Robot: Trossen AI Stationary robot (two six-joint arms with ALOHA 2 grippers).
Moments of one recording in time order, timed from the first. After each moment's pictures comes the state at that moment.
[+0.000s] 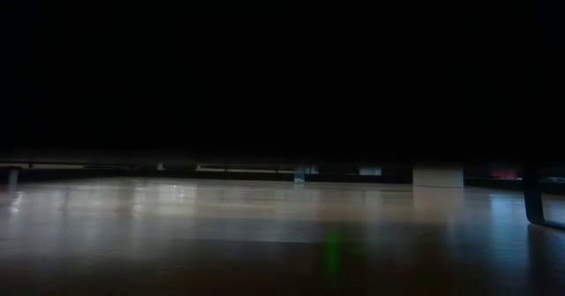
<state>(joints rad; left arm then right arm) 0.50 1.07 0.96 -0.75 0.19 0.29 -0.29 2.02 0.90 0.69 0.65 0.21</state>
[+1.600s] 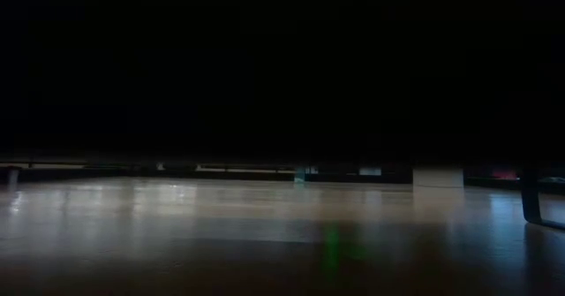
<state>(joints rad) 0.50 1.07 0.96 -0.75 0.19 0.29 -0.40 2.02 0.97 0.52 0.42 0.29</state>
